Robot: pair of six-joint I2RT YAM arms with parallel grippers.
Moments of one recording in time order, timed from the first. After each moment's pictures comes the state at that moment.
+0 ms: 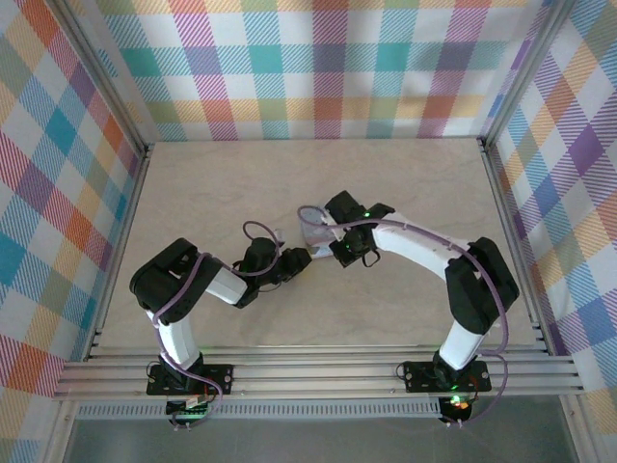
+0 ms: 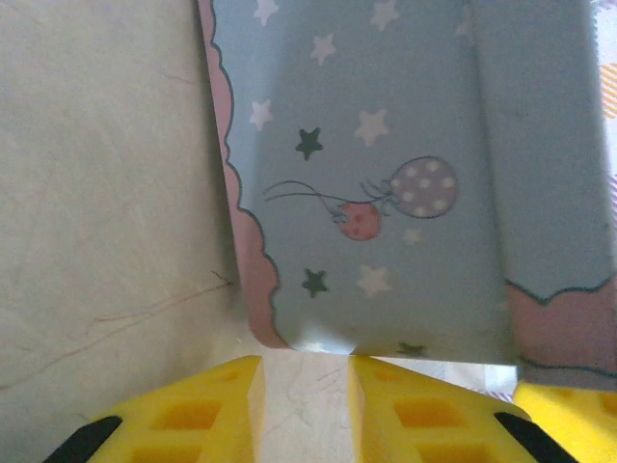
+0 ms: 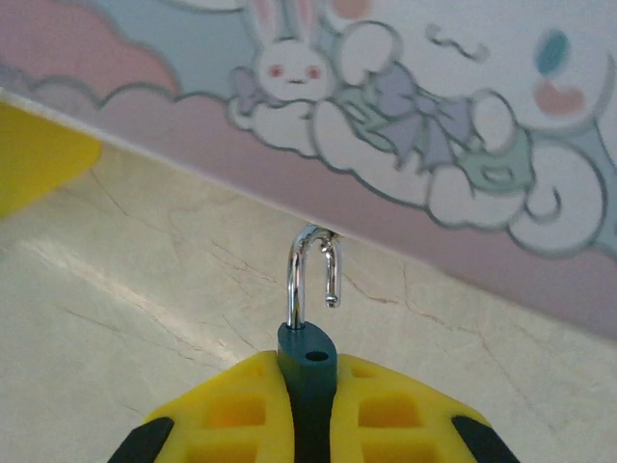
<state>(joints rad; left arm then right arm) -0.59 1.82 0.52 0.83 0.30 -1.12 0.72 1.72 1.24 -0.79 0.09 0.01</state>
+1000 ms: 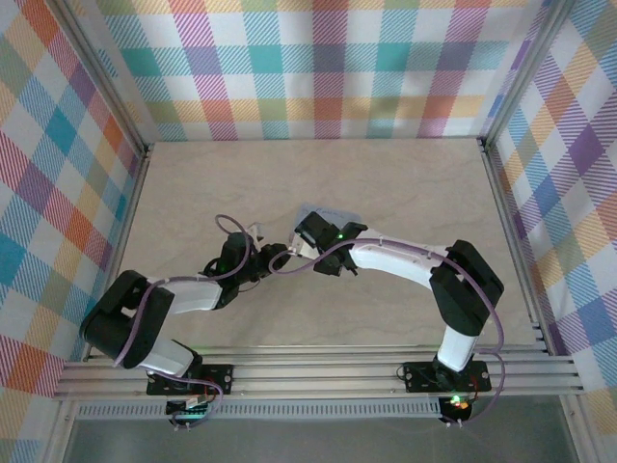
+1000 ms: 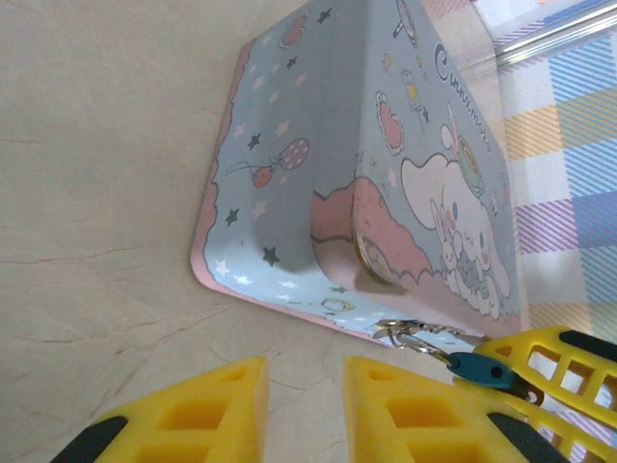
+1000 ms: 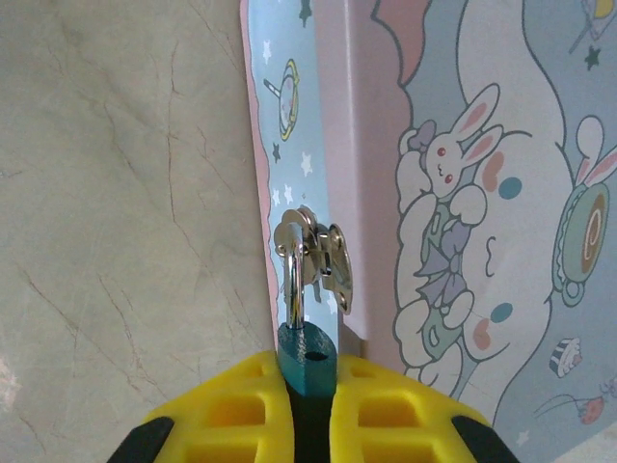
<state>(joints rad) -0.50 1.45 0.45 0.48 0.25 -0.92 0.91 1.76 1.24 -0.66 0.32 -0.49</state>
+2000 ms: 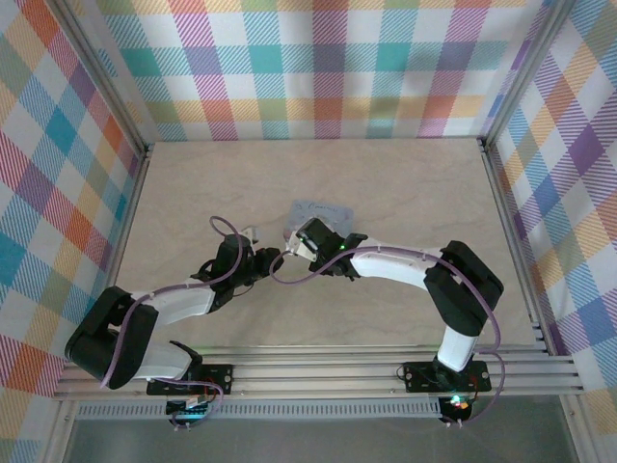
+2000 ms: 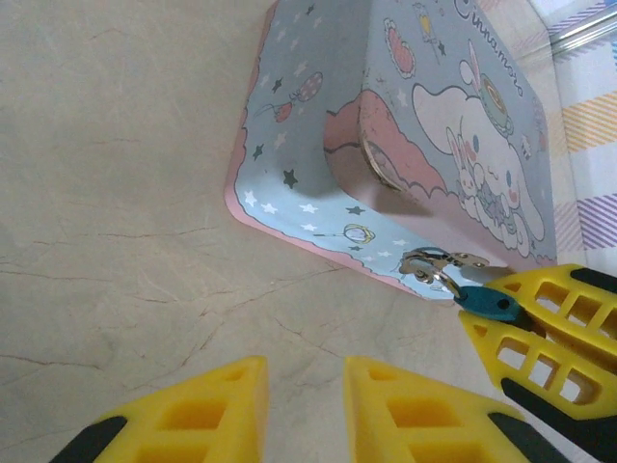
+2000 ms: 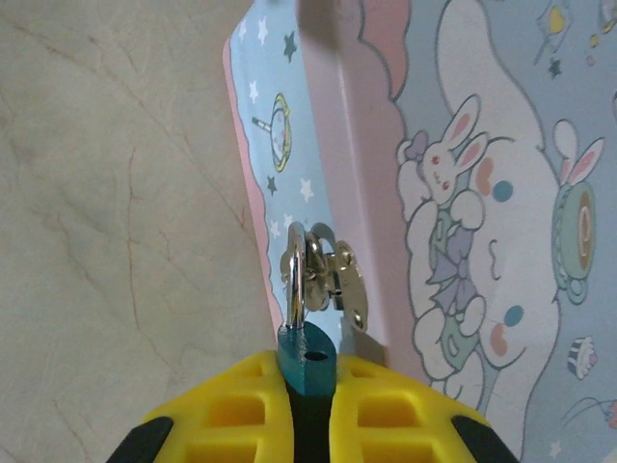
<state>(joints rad) -0.49 1.34 0.44 0.30 0.17 -0.84 0.91 1.76 1.12 -0.36 0.35 -0.48</state>
